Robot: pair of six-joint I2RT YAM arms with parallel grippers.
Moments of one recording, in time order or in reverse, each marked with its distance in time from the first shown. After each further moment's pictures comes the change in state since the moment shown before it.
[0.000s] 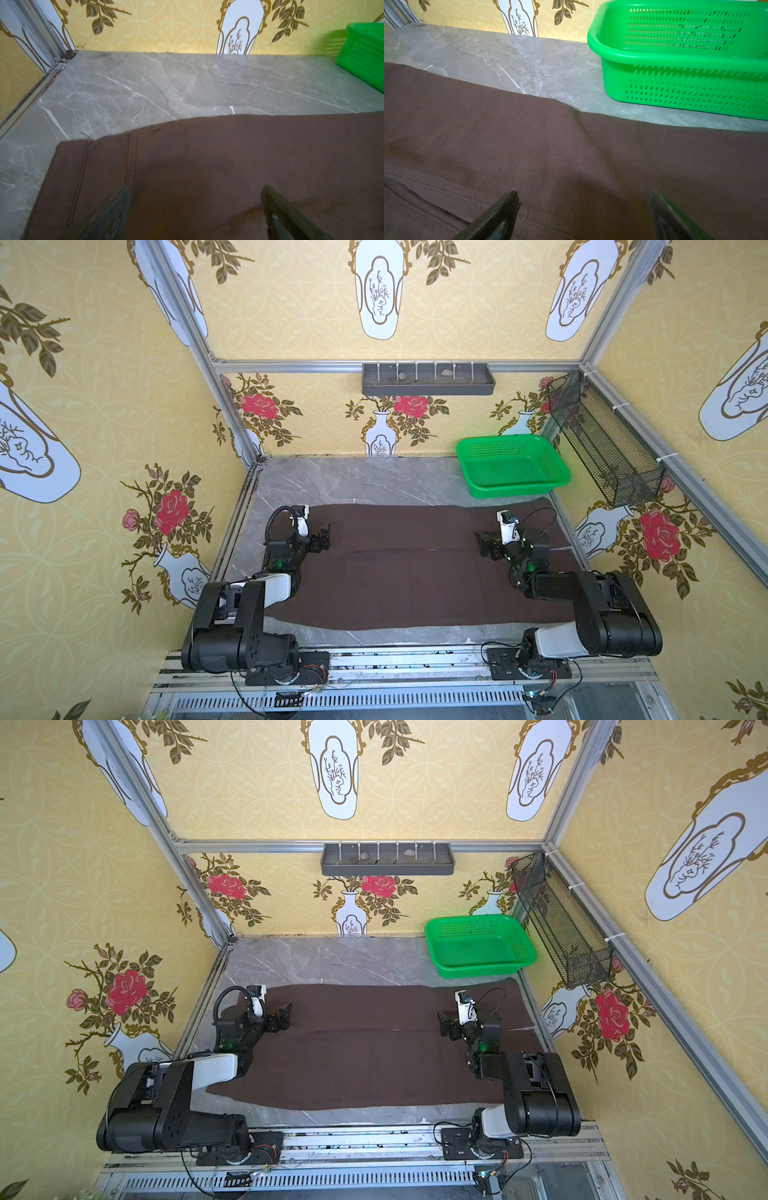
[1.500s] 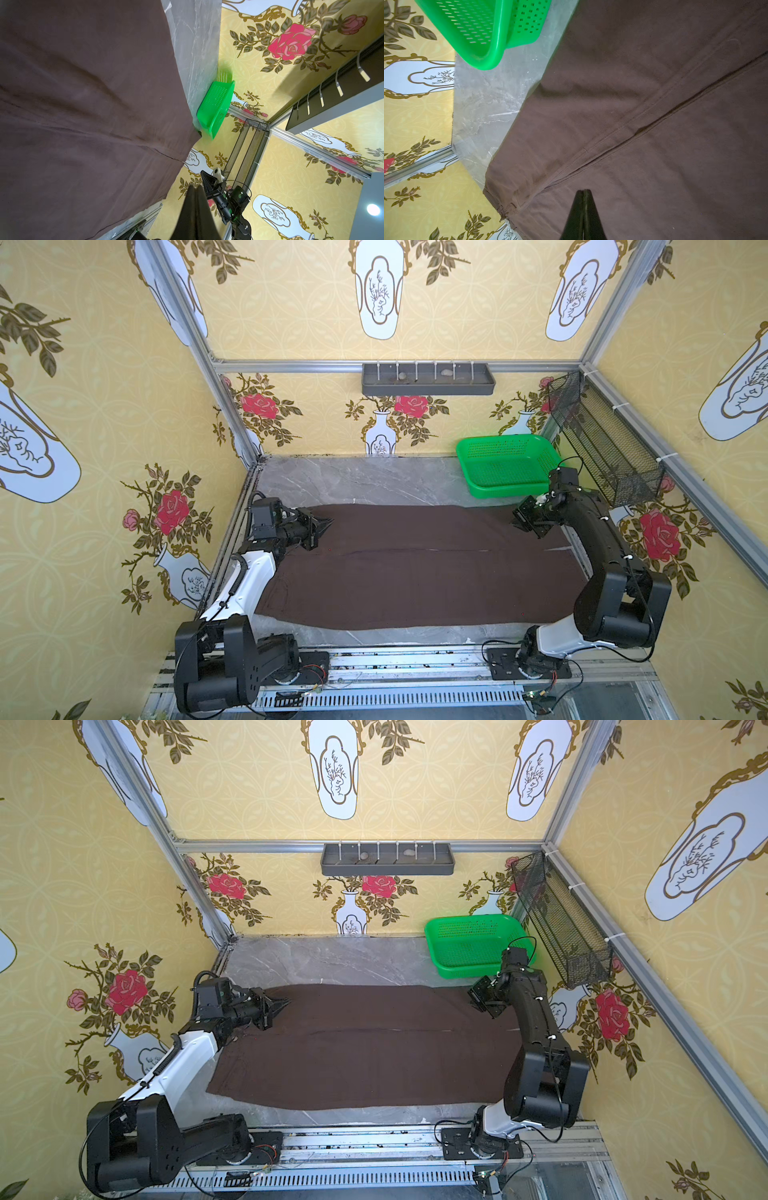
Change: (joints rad) left arm 0.106 -0.141 0.322 -0.734 0.697 -1.334; right arm -0.167 0.085 0.943 -1.641 -0.093 0.806
